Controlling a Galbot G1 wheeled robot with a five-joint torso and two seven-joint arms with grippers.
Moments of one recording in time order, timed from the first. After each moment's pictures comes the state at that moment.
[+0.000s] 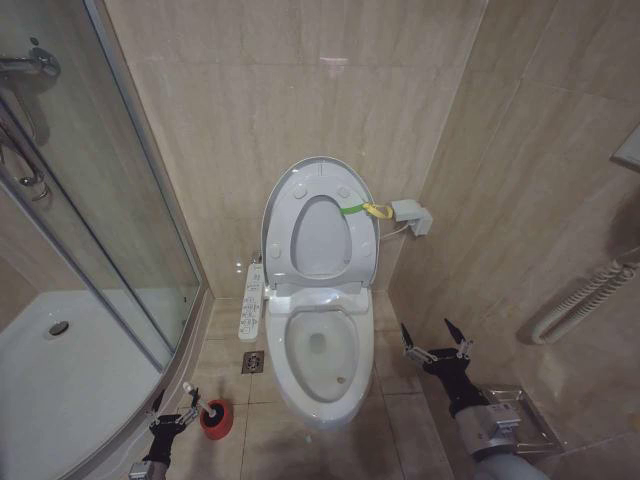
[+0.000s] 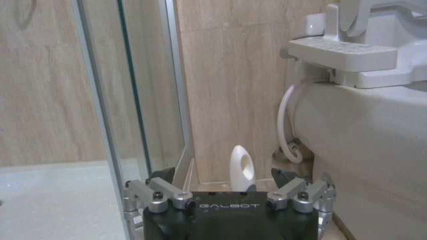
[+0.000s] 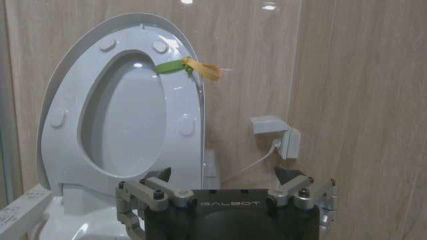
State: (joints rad) left arm 1.08 -1.35 -0.76 -0.72 -0.15 -0.78 0.29; right arm -1.64 1.31 0.63 2.15 0.21 0.03 0.03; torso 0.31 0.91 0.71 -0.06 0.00
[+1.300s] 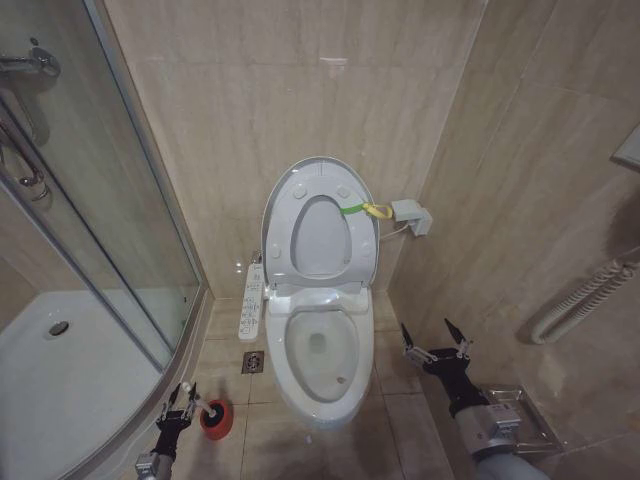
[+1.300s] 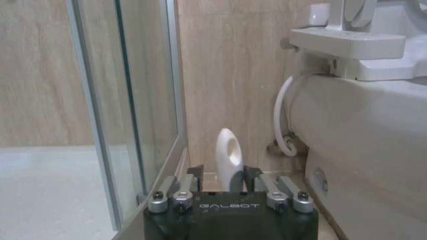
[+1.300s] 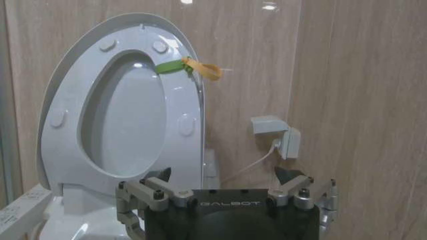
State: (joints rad) left arm 1.00 -1.35 -0.75 -0.59 -0.18 -0.78 0.35; right arm -1.64 1.31 0.63 2.15 0.21 0.03 0.03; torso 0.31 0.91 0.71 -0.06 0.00
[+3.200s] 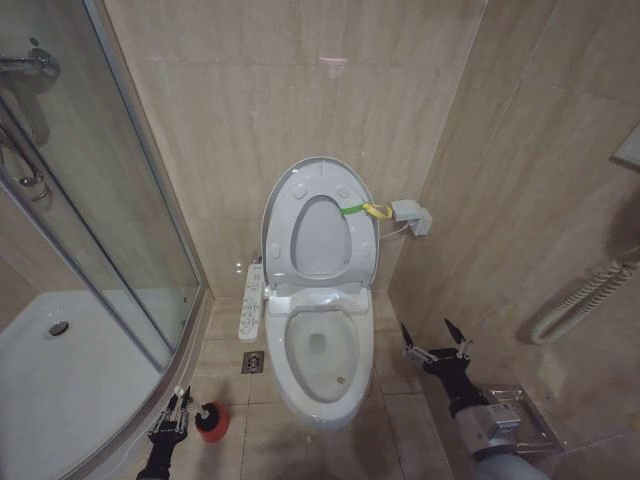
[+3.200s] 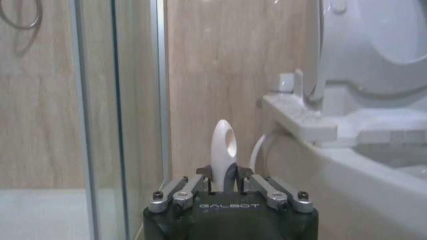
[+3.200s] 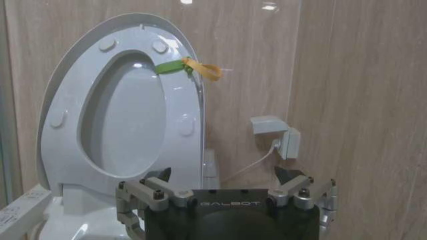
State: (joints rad) left arm 1.32 -1.39 -0.76 -1.12 -0.30 -0.73 0.40; right arm -1.64 1.31 0.63 2.15 0.21 0.03 0.03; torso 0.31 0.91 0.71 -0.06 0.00
